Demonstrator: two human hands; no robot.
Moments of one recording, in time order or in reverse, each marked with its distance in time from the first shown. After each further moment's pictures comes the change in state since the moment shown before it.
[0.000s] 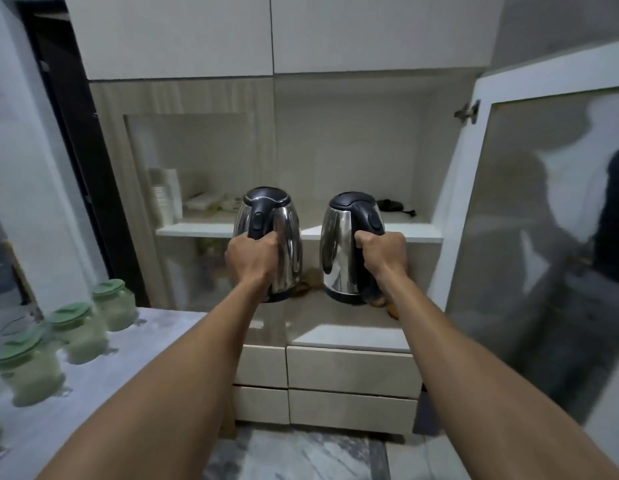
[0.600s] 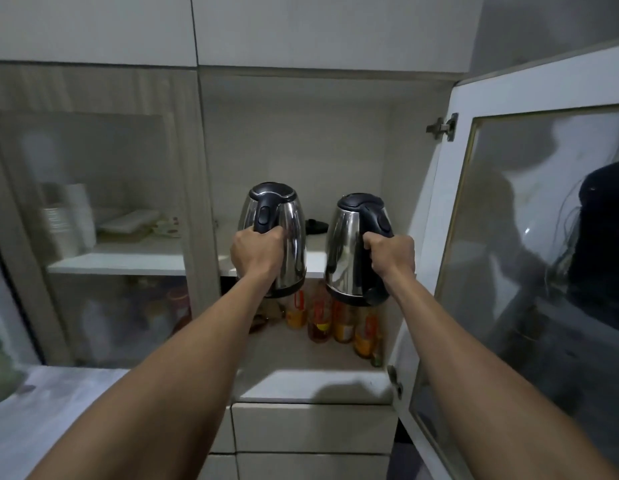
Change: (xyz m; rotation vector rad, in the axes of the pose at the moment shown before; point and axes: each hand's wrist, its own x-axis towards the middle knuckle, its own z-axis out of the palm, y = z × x) left_hand 0.104 0.022 0.226 -0.119 -0.104 -0.029; right_hand 0.217 0.042 -0.027 0.004 0.096 0.030
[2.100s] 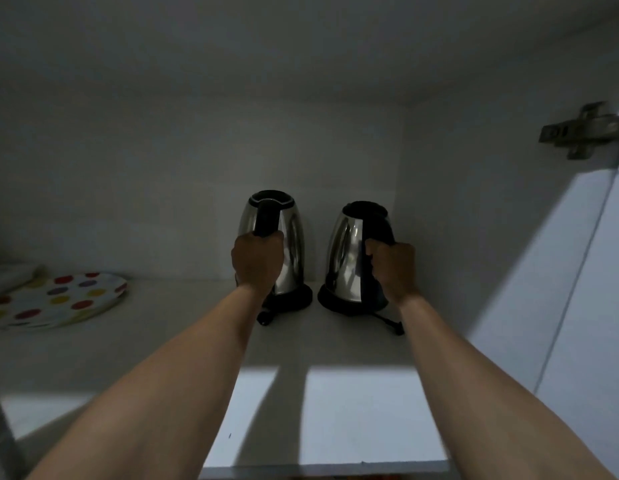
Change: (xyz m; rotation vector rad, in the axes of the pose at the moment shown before) left_hand 0.338 -0.075 0.341 0.026 -0.007 -0.007; right_hand 0.441 0.090 0.164 0.110 0.047 0.020
